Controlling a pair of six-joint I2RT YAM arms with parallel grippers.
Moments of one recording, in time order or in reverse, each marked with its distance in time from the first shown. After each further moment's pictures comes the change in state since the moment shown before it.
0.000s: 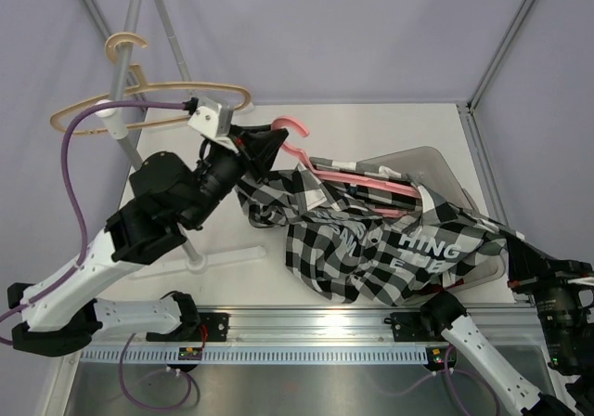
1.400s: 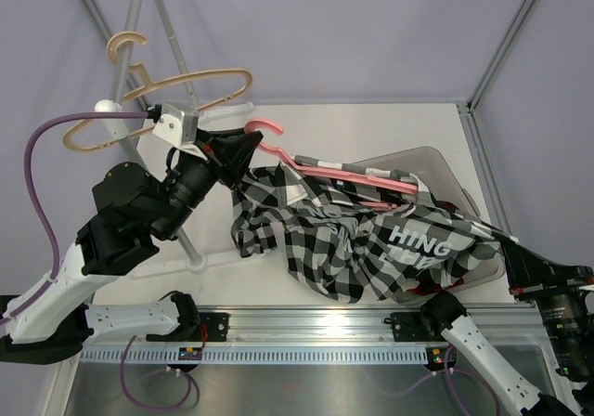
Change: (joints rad) left arm -0.003 -0.156 -0.039 -0.085 -0.029 -0.004; right arm -0.001 0.004 0.015 0.050 -0.101 0.166
